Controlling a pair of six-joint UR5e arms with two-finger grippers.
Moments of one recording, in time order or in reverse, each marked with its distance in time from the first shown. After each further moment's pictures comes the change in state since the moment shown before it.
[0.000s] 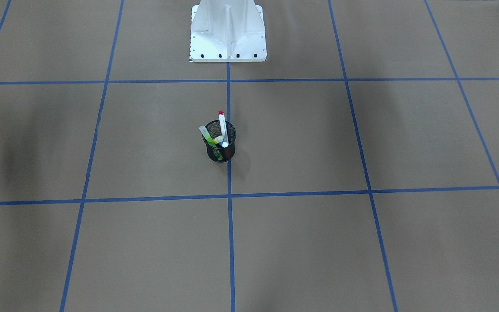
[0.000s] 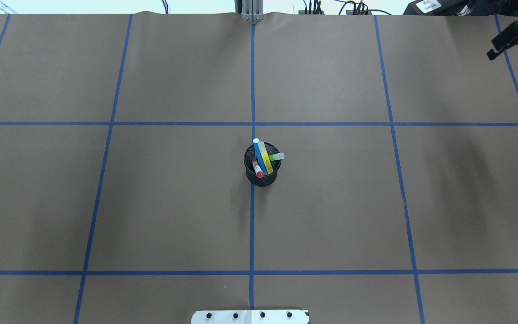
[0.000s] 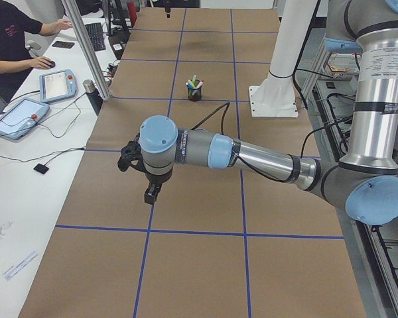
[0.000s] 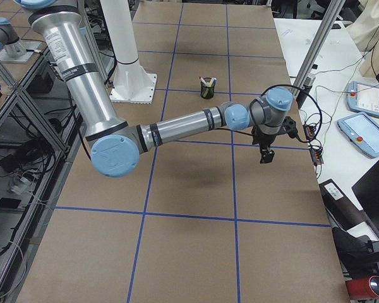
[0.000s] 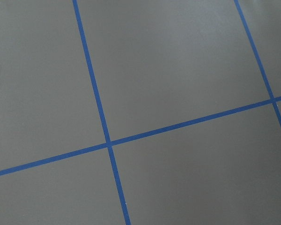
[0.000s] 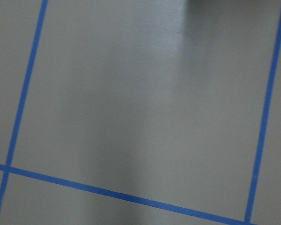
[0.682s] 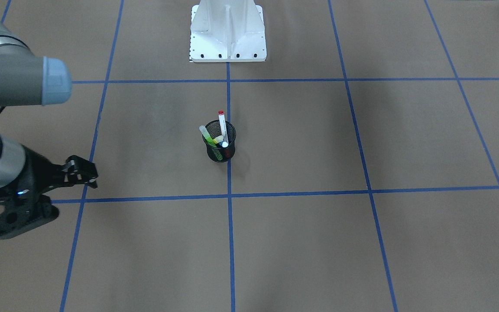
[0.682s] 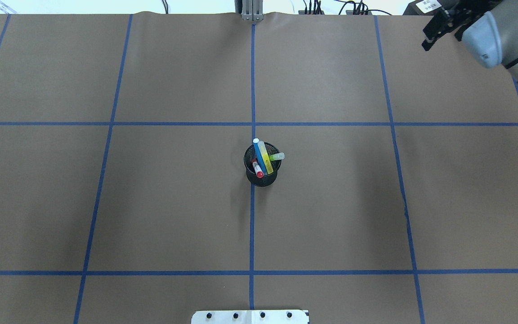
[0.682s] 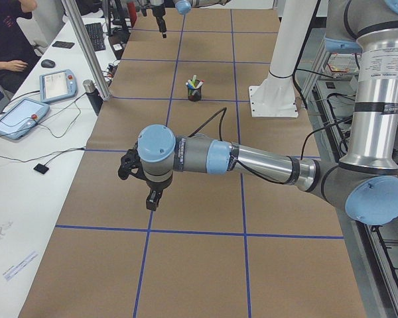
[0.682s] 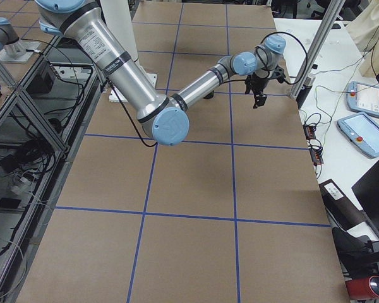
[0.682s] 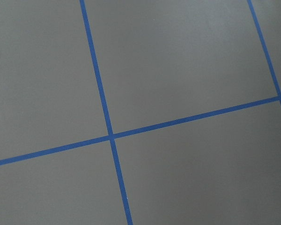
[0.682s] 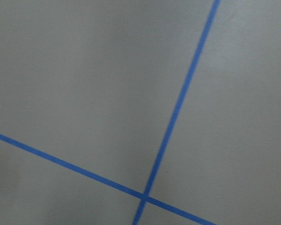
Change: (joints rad) left arm 0.004 0.006 0.035 0.001 -0.003 -0.010; right arm -0.264 0.292 -0.002 -0.149 0.014 0.217
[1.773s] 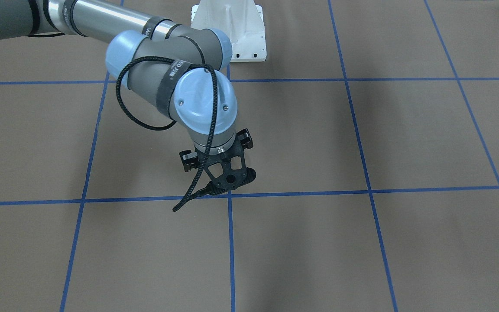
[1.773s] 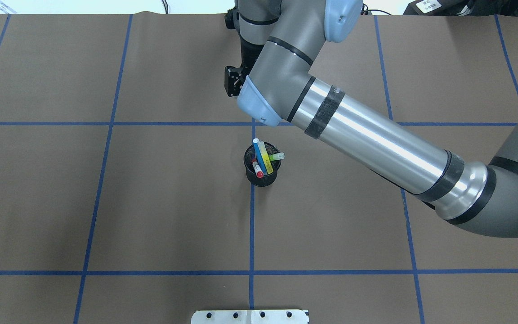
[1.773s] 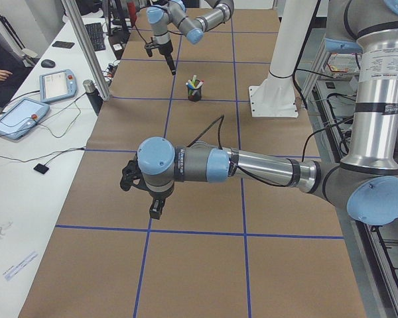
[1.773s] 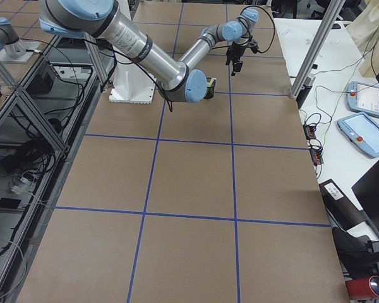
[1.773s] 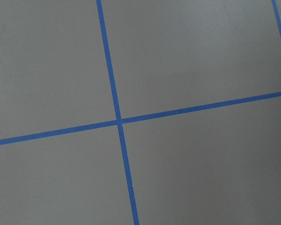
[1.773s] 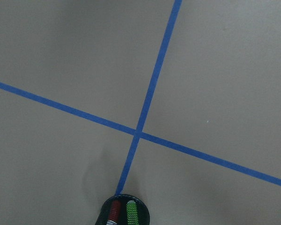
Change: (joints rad) left arm 0.007 0.005 0.034 -0.003 -0.003 -0.012; right arm -0.306 0.371 -0.270 -0.057 -0.154 0.254
